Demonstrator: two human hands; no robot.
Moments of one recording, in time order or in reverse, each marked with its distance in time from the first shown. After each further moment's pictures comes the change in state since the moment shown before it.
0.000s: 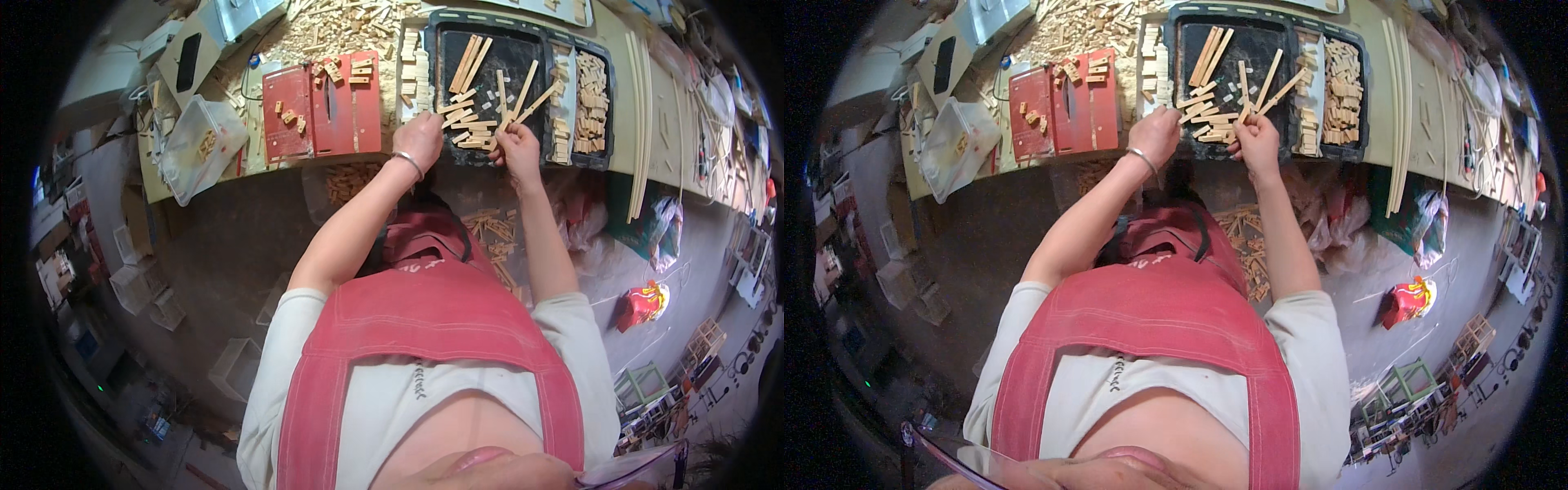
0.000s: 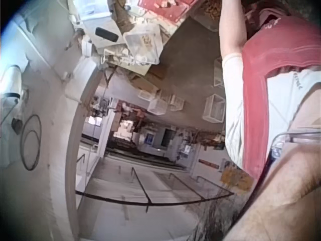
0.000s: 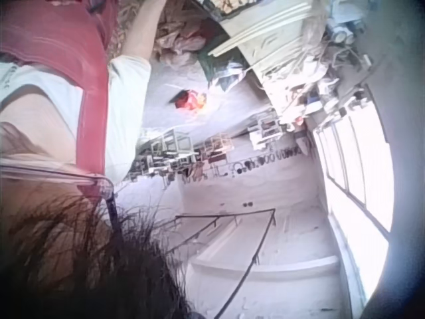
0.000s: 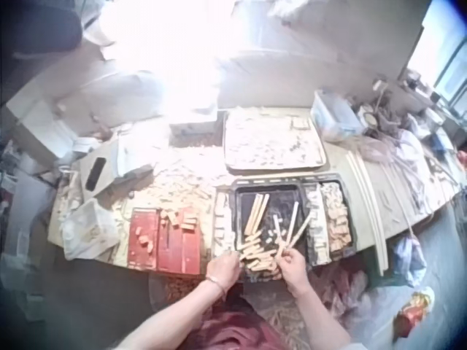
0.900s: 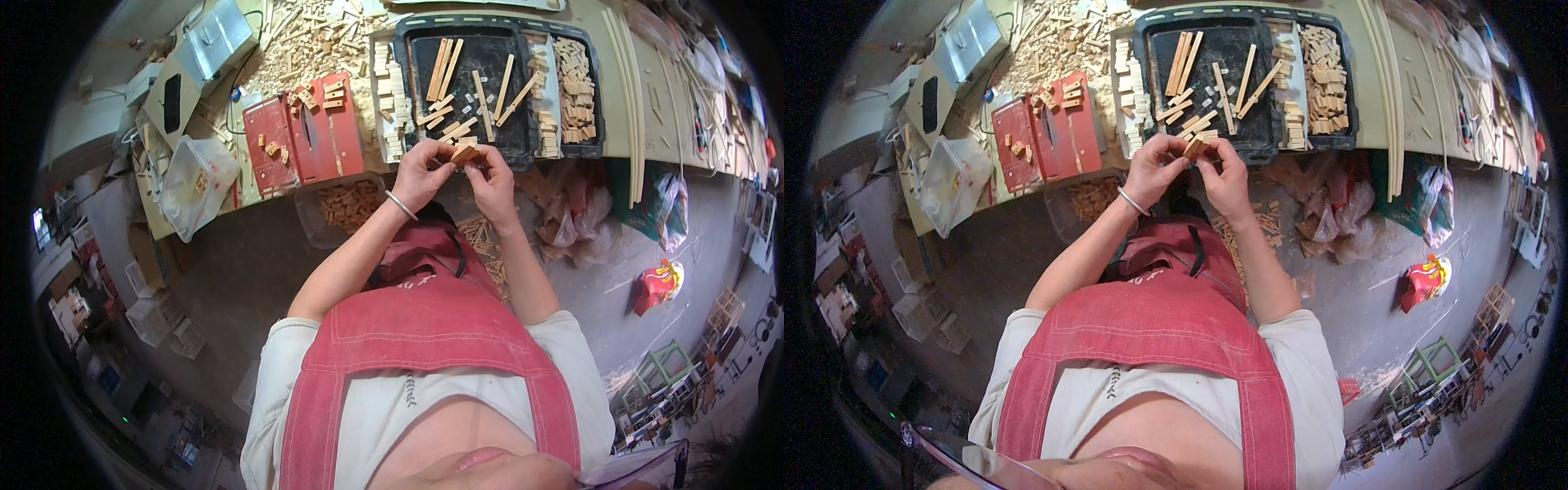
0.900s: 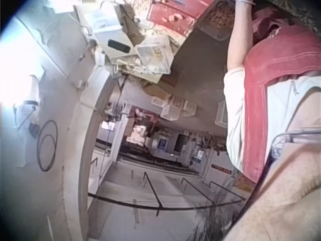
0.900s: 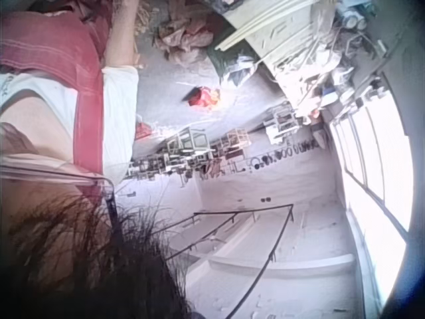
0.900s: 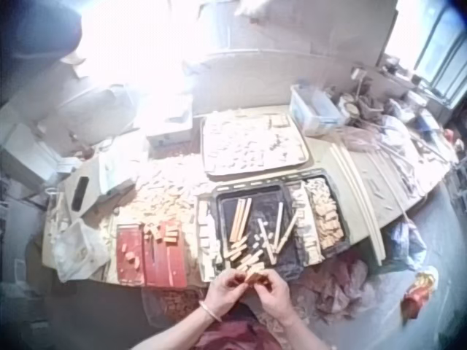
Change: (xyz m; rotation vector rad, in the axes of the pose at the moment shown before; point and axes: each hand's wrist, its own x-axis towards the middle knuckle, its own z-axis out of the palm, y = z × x) left_hand -0.025 0.045 -0.014 -0.936 -0.091 -0.072; right_hand -0.070 -0.001 0.030 -0.033 -0.025 -0.389
